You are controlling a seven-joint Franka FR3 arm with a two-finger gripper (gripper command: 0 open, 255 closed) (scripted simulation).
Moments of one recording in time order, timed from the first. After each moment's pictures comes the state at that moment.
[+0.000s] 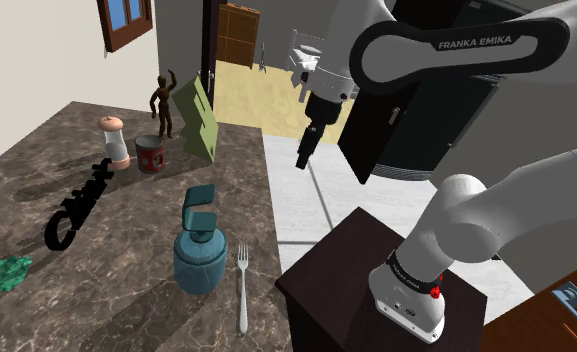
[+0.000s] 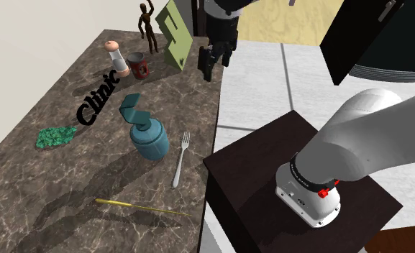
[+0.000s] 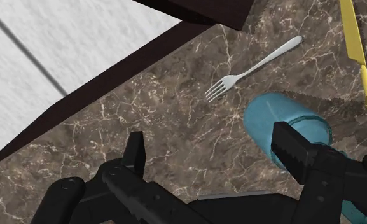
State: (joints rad) arm 0.20 -0.58 0.12 -2.54 0.14 1.96 -0.15
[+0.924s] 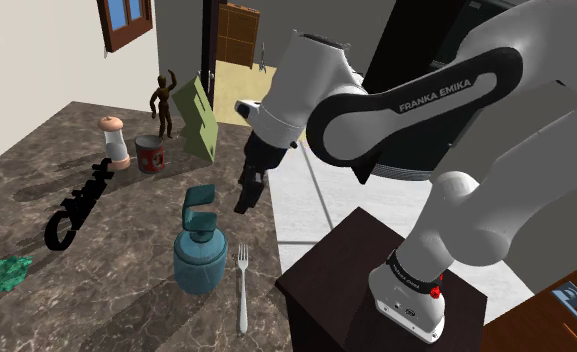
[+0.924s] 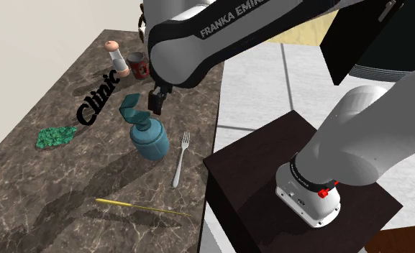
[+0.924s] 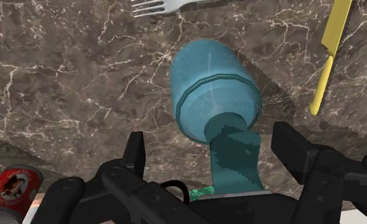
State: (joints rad) arm 0.39 -0.31 0.29 -2.53 0.22 2.46 -0.28
